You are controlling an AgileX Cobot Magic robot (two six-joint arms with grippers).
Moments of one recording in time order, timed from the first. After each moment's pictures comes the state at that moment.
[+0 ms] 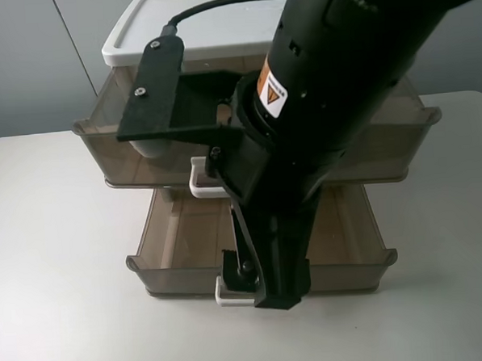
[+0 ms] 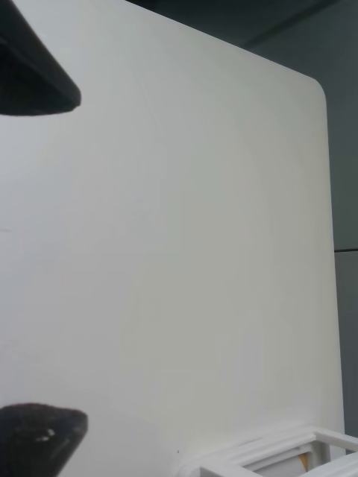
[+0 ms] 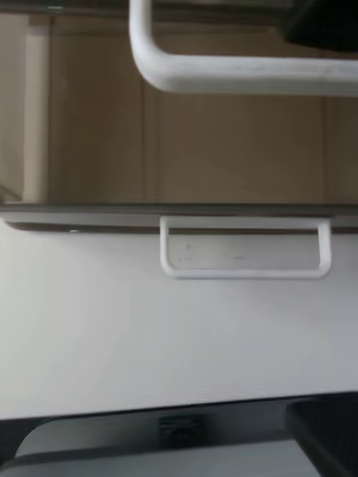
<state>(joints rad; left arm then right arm) -0.02 0.00 -0.51 0.09 1.09 -0.04 1.09 1.49 -1.15 -0.01 1.01 -0.43</state>
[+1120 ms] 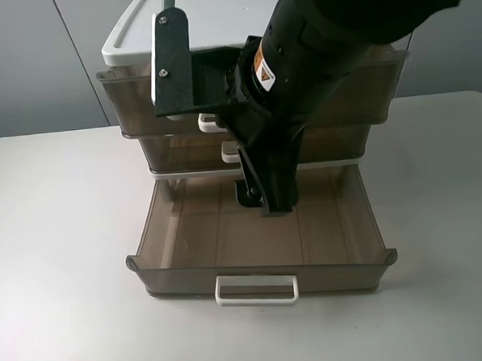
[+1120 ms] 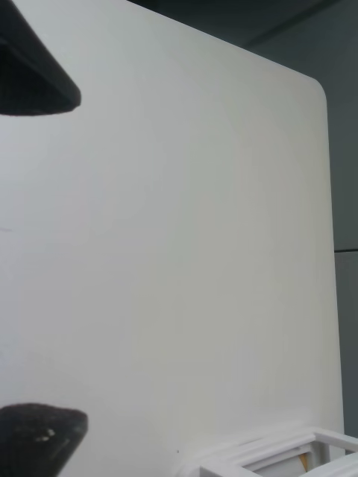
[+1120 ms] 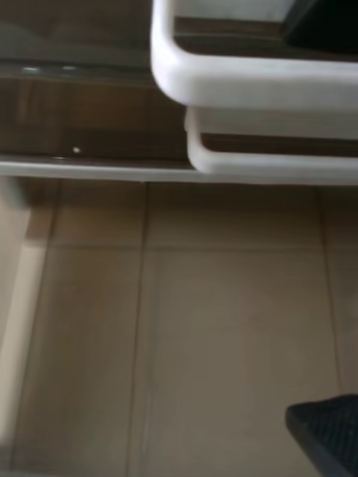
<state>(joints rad) -0.02 0.00 -0.51 0.09 1.09 -0.04 0.97 1.56 -1.15 -0.29 0.79 -0.51</state>
